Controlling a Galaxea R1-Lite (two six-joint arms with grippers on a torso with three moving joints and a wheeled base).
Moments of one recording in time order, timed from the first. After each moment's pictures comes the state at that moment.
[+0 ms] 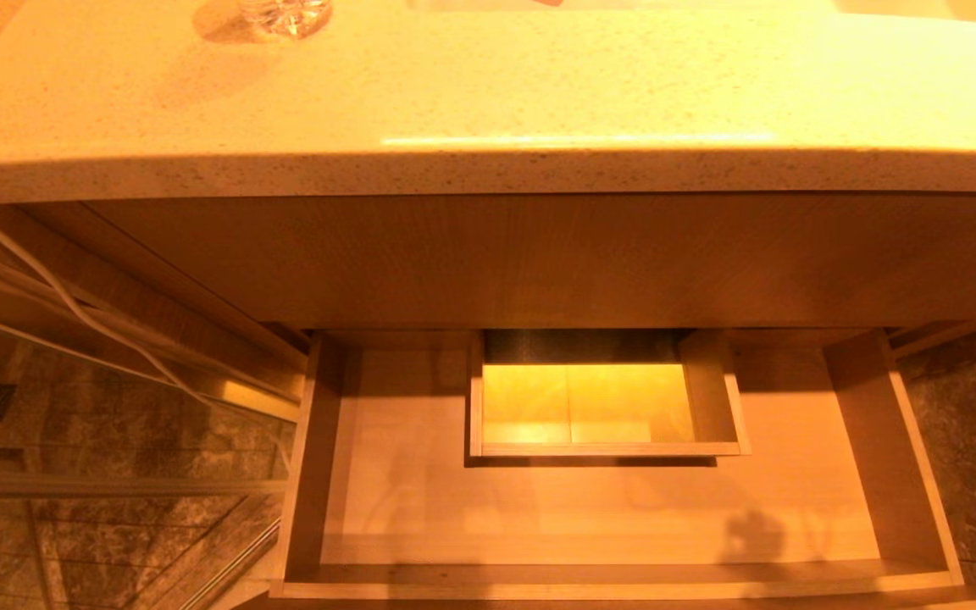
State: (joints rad) left arm 0.00 0.00 0.00 0.00 0.00 0.02; right arm -0.47 0.79 -1.38 0.99 -0.27 -0.38
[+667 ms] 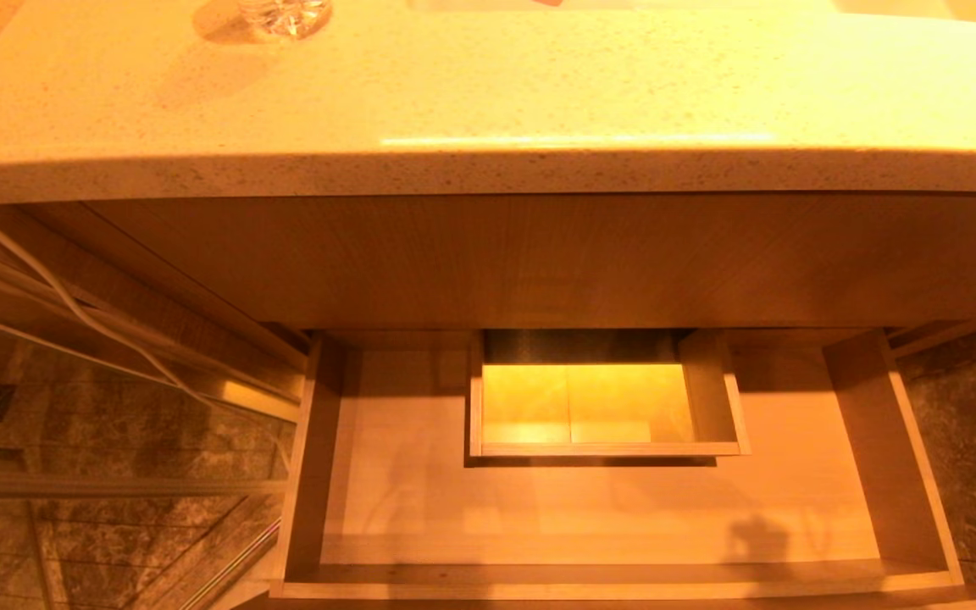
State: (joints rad) left arm 0.00 0.00 0.00 0.00 0.00 0.02; right arm -0.53 0.76 -1.32 0.92 -0.28 -0.40
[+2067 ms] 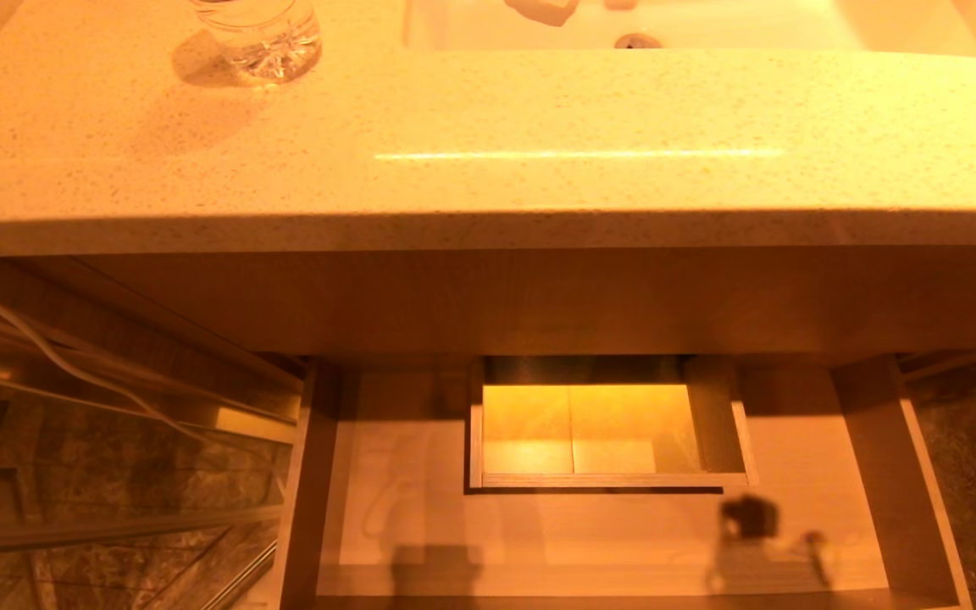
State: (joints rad) left arm 0.00 0.00 0.00 0.00 0.00 0.02; right arm -0.54 0.76 -1.29 0.82 -0.17 -0.42
